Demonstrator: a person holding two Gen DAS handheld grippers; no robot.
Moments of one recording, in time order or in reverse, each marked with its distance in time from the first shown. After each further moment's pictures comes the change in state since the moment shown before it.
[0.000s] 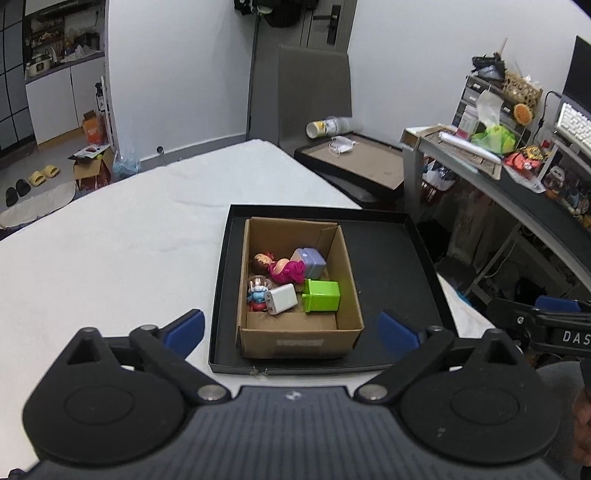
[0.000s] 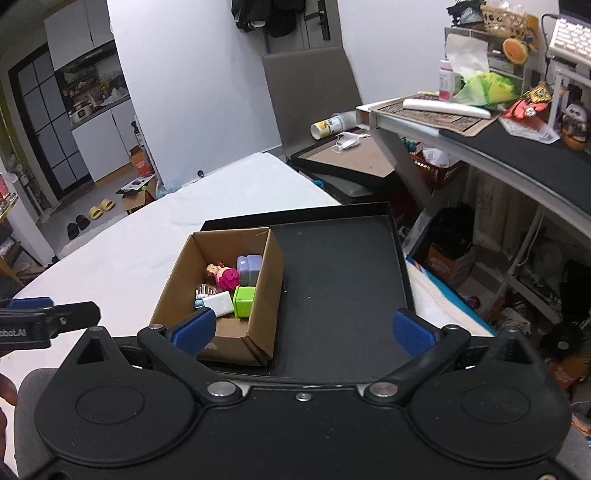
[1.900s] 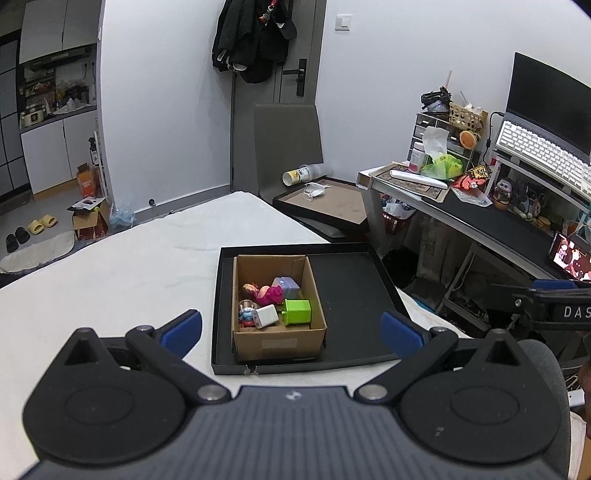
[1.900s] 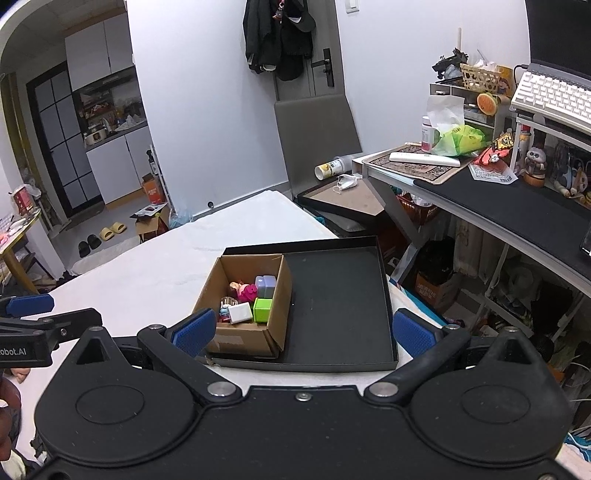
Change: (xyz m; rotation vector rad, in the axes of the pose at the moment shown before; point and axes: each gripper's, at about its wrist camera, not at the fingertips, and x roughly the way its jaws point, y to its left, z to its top) left arm -0.116 -0.023 -0.032 0.083 -0.158 -0.030; right arm -0.111 0.011 -0.016 -0.025 -0.117 0.002
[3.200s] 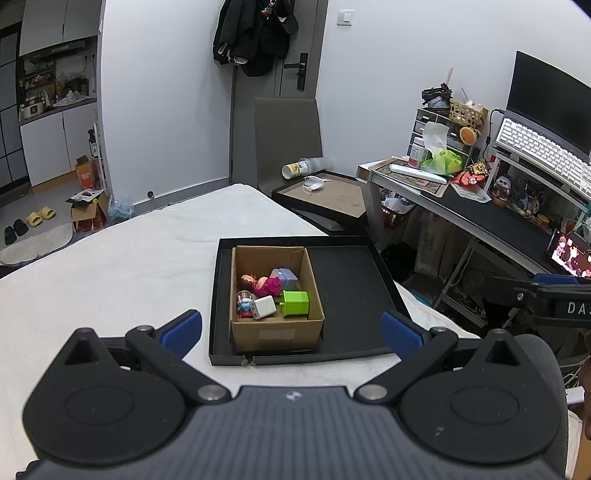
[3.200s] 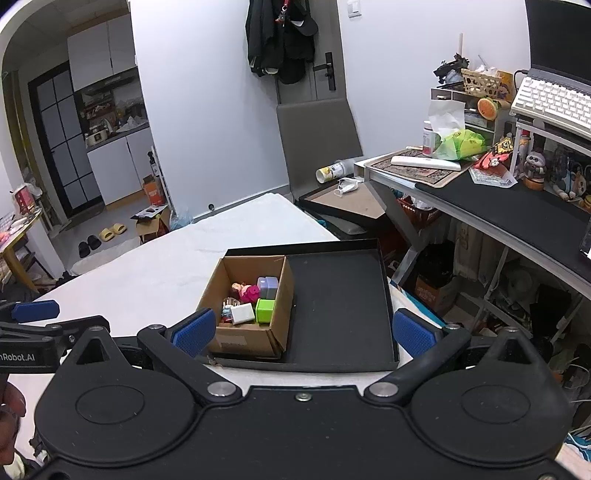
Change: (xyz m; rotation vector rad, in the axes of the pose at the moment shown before) left arm -0.001 0.005 -0.008 -0.012 0.020 -0.010; right arm -0.006 0.004 -0.003 -0.009 -0.015 -0.007
